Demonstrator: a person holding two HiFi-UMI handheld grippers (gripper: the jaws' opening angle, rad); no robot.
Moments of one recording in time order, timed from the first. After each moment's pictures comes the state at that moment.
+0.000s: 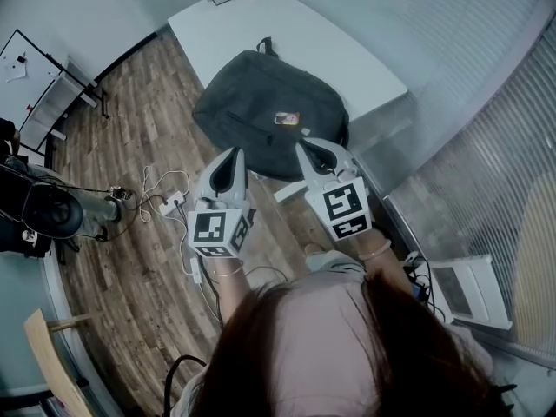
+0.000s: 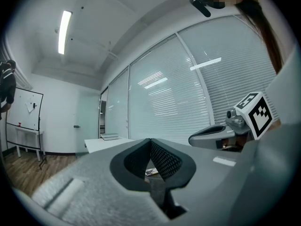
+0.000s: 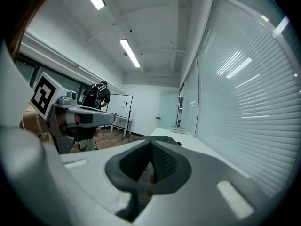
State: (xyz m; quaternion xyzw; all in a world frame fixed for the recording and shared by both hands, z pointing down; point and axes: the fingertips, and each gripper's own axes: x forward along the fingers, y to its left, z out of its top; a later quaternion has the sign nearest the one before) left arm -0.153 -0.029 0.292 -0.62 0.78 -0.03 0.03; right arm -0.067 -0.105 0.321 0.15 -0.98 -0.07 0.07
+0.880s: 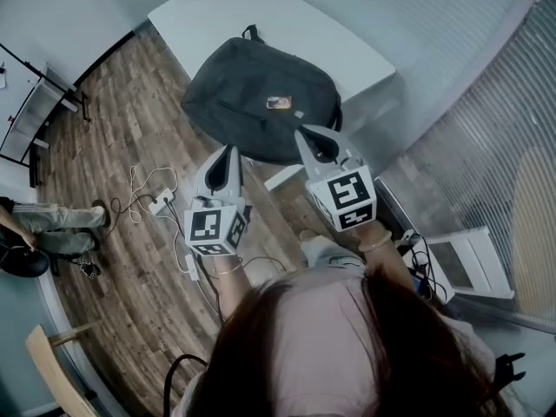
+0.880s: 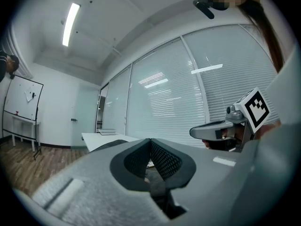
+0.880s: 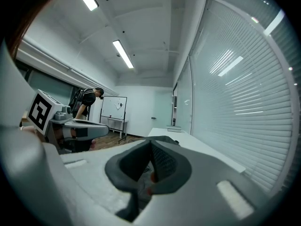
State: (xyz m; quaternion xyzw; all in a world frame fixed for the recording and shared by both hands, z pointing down) left arm -0.158 -0.002 0.312 -0.64 0.77 0.00 0.01; right arm -0.059 -0.087 0.316 0.19 -0.98 -0.04 0.07
